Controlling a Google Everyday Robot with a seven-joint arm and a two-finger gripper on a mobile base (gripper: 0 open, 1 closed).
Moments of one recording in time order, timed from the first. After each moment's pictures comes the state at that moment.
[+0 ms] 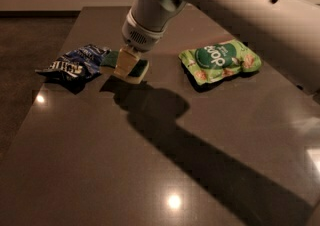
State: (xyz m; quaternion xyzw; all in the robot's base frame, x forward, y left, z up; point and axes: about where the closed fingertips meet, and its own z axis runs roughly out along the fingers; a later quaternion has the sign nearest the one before) arm 0.585 0.083 0.896 -0.60 0.76 0.12 0.22
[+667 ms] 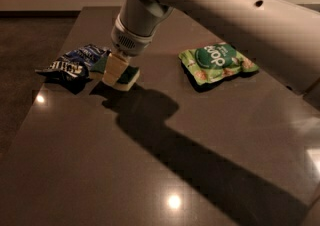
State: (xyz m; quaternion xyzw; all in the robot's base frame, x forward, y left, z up) arm 0.580 0.106 0.889 -0.60 0.76 0.13 0.22
